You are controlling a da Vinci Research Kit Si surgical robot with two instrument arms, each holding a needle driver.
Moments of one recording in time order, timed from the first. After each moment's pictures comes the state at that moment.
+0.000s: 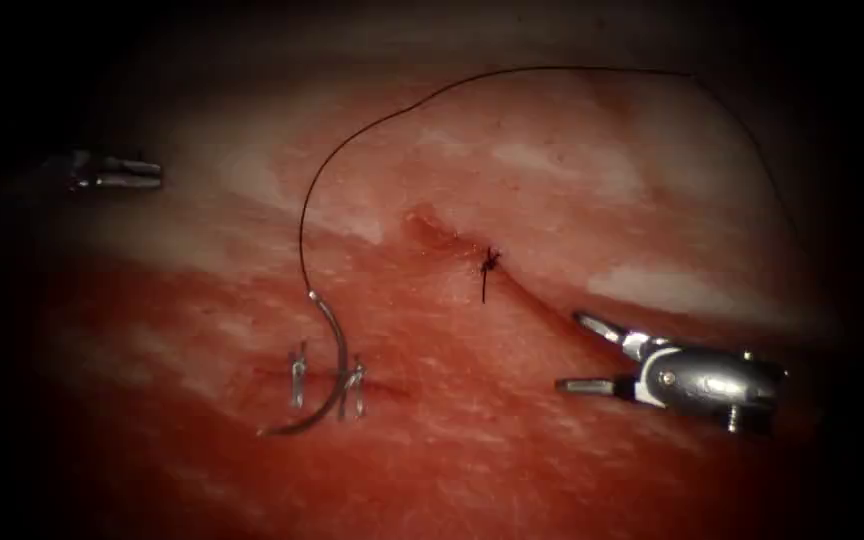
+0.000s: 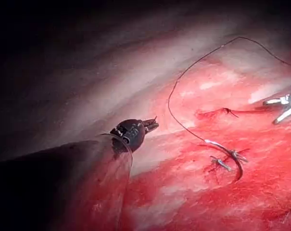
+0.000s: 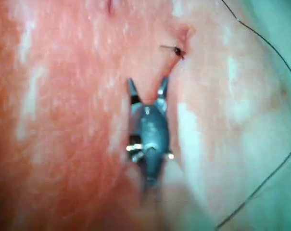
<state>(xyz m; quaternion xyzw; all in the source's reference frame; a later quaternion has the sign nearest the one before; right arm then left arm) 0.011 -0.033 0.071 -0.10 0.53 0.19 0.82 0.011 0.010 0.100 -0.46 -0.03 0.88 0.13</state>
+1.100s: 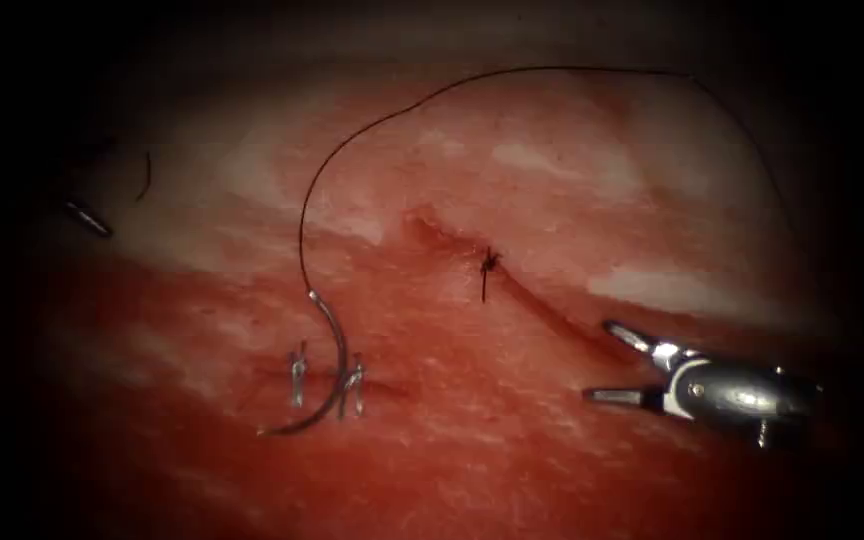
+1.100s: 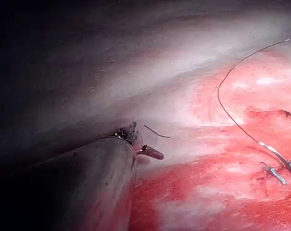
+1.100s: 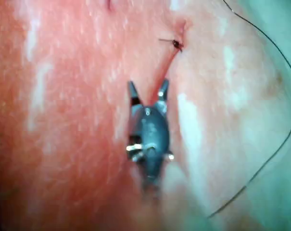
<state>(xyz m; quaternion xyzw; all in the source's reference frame) 0.009 -0.033 0.070 -0.11 0.48 0.24 0.84 0.019 0.008 0.111 -0.38 -0.15 0.86 0.32</state>
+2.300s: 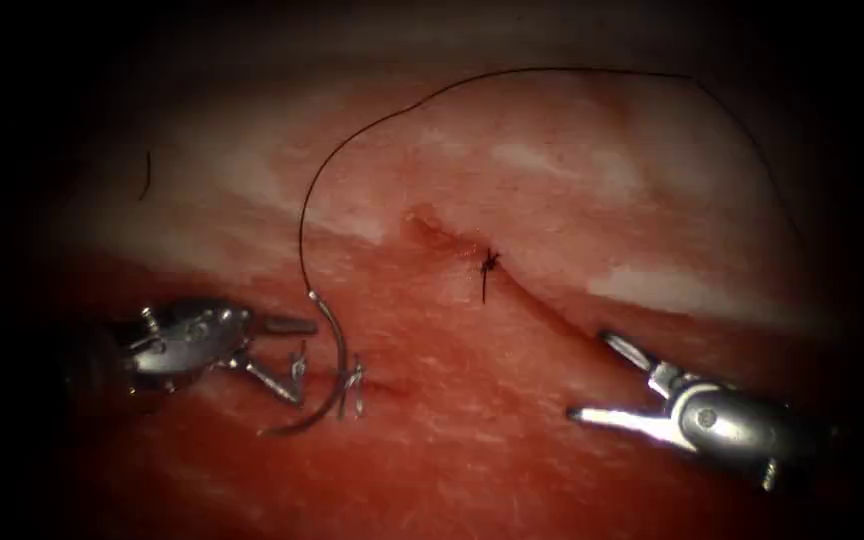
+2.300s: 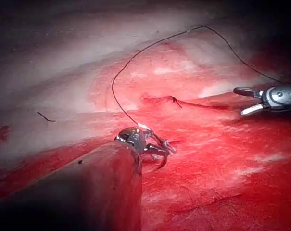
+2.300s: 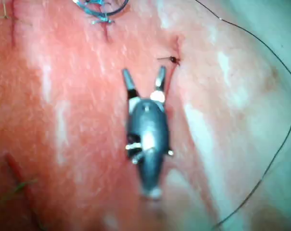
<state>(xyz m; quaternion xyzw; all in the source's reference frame) 0.010 -0.033 0.064 -0.06 0.52 0.28 0.80 -0.004 -0.003 0.100 -0.48 -0.31 0.78 0.26</state>
